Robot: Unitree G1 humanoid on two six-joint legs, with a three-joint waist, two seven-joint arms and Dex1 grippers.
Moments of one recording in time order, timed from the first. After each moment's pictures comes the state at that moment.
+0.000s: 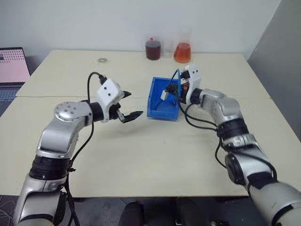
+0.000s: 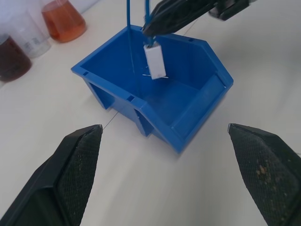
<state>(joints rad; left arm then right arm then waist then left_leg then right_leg) -0.59 0.71 -0.04 -0.12 -0.25 0.54 -0.88 -1.14 -0.21 0.02 0.78 0.29 0.56 0.60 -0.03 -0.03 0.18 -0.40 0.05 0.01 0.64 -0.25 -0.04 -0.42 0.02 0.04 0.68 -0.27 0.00</state>
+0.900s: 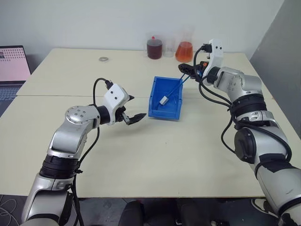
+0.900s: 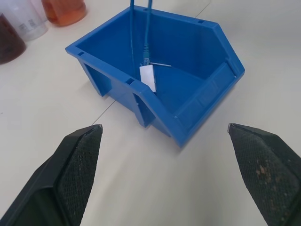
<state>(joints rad) -0.57 0.64 -0.06 -0.06 -0.23 0.51 -0.84 -1.27 -0.33 -0.13 0.85 0.28 0.56 0.55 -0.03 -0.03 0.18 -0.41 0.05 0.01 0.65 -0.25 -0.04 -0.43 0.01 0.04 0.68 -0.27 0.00</state>
